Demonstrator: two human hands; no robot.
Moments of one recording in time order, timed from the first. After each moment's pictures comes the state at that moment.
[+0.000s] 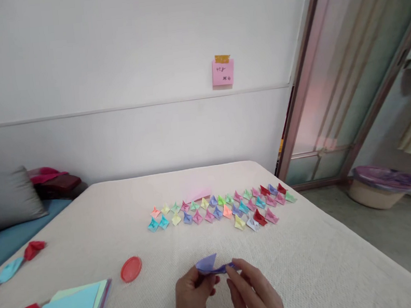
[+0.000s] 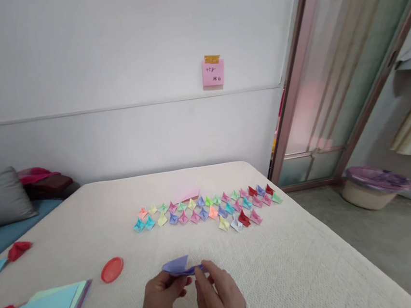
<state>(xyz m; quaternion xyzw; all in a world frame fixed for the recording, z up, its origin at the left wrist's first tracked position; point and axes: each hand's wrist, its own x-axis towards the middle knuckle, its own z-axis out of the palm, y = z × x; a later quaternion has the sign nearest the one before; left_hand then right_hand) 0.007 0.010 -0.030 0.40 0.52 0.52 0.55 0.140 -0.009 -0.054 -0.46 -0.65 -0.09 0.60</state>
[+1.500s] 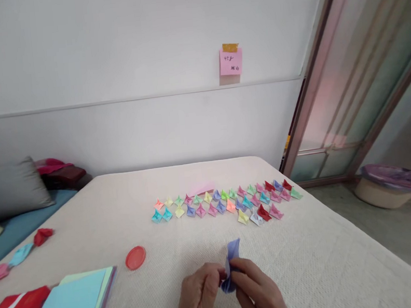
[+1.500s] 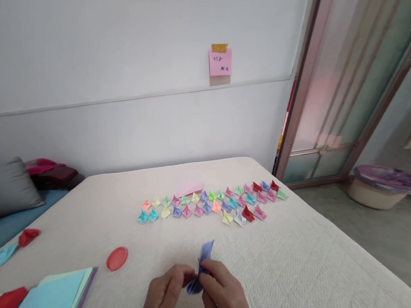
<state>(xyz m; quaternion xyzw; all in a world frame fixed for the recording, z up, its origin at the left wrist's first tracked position) -0.003 -0.015 0.002 0.64 0.46 0.44 0.43 0.156 -0.010 -0.023 -0.38 -0.78 0.07 0.48</state>
